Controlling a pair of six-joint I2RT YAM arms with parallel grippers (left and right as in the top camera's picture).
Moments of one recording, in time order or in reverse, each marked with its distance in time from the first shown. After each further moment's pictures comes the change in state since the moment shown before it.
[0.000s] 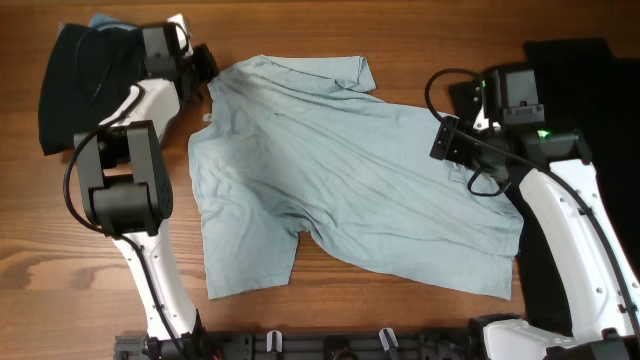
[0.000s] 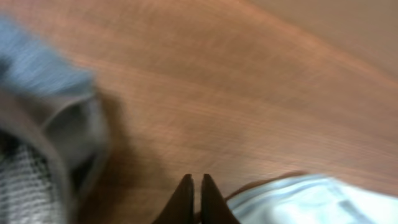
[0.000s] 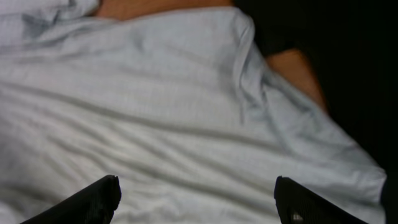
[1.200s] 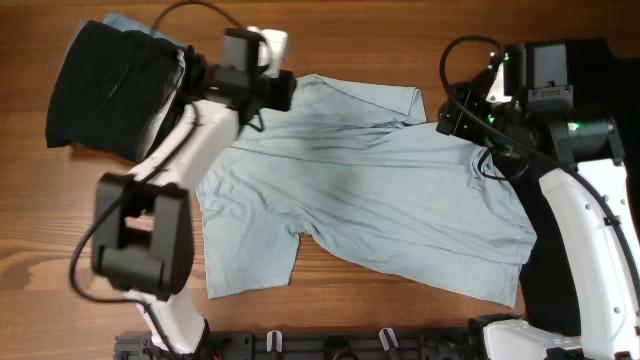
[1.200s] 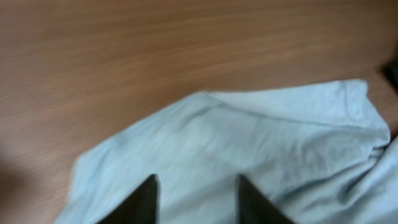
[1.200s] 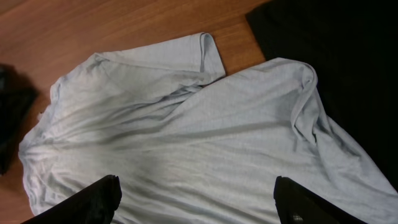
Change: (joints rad) left arm -0.342 -0.357 -0.251 -0.150 -0.030 0.268; right arm 0.000 -0.006 0.212 -0.080 -0.070 -0.016
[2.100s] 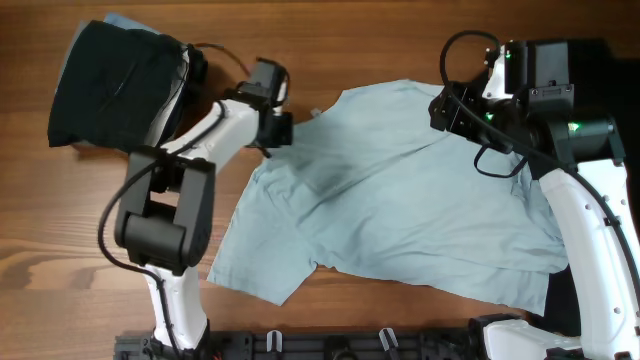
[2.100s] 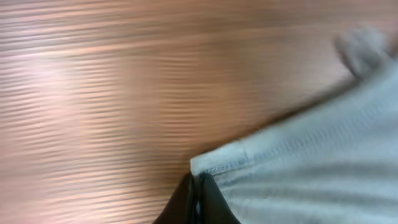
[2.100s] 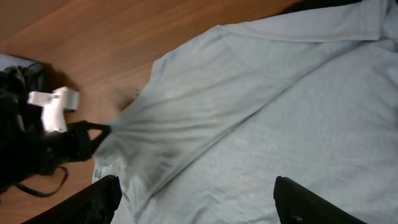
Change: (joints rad) left arm -0.021 0.144 0.024 -0.365 -0.198 -0.212; right arm 0.000 -0.001 0.000 0.036 -0.095 0.018
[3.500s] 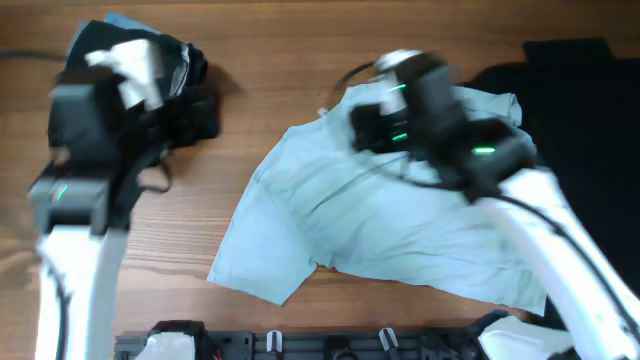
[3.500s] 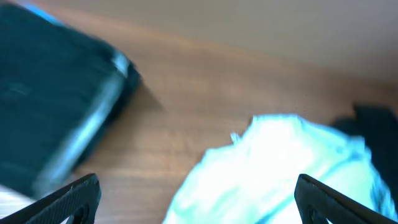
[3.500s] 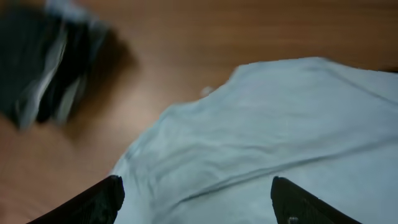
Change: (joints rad) left arm 0.246 -0.859 -0.035 -0.236 0.178 0.027; right arm 0.352 0.003 -0.007 0.172 0.135 -0.040
